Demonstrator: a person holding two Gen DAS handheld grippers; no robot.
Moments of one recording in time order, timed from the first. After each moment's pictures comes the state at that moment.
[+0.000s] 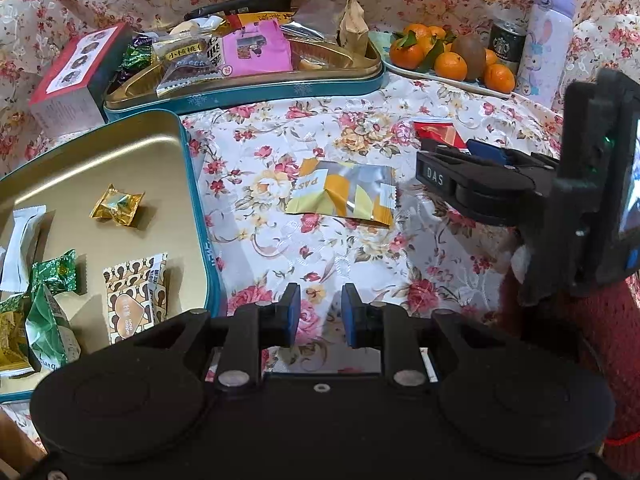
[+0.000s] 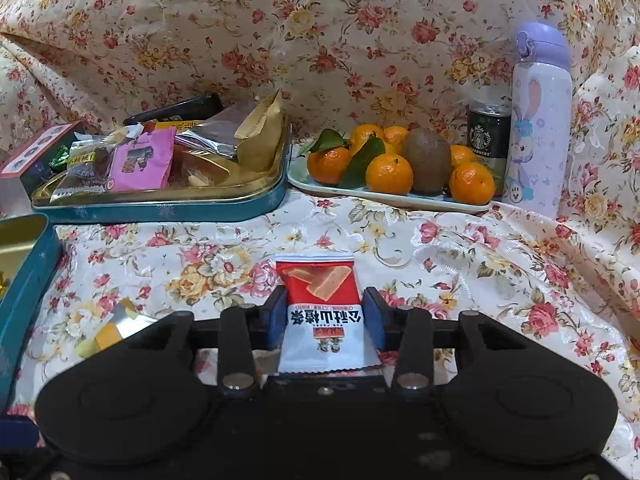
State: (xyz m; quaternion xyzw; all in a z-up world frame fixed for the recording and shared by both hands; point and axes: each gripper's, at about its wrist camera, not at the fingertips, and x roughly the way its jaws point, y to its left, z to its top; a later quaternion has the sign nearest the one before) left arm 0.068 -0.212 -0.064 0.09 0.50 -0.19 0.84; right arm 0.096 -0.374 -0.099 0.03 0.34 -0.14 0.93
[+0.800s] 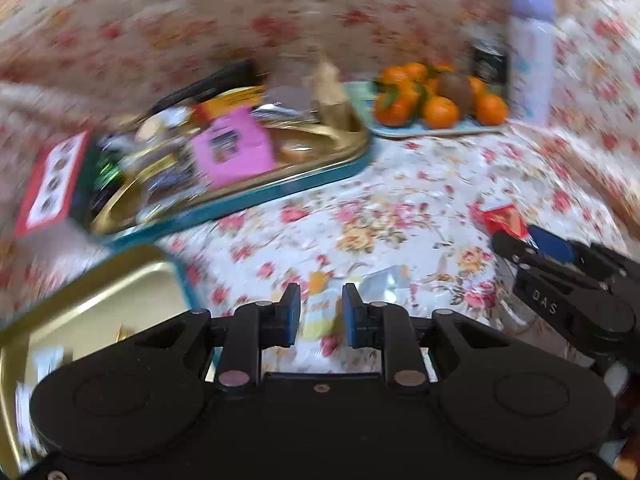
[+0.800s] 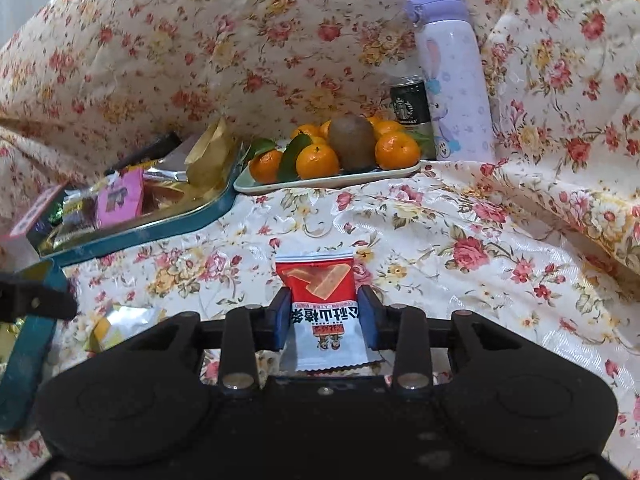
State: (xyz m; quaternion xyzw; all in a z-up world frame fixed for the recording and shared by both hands) left arm 0.117 -0.243 -0.043 0.18 0.43 -0.25 0.85; right arm 0.038 -0.415 -0.098 0.13 0.30 -0.16 0.93
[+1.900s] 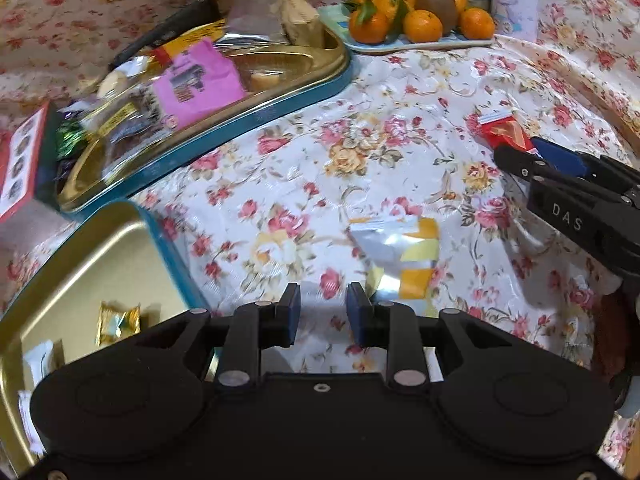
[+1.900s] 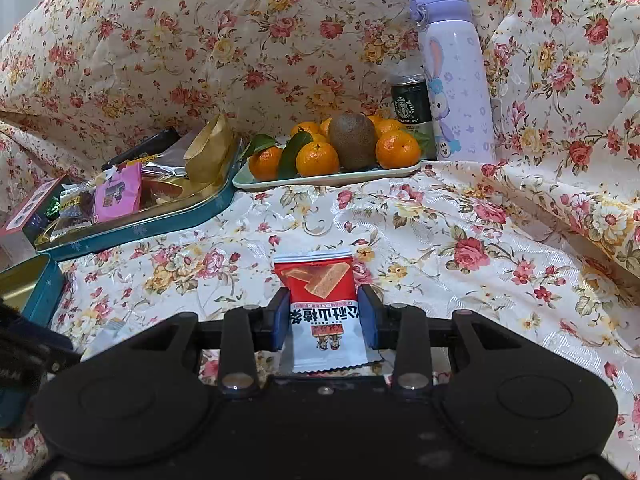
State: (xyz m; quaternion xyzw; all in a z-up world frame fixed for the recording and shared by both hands) left arm 0.117 -0.232 -0.069 0.22 0.51 -0.25 0.80; right arm 0.041 -0.415 -0.099 0.13 0.31 -0.16 0.93
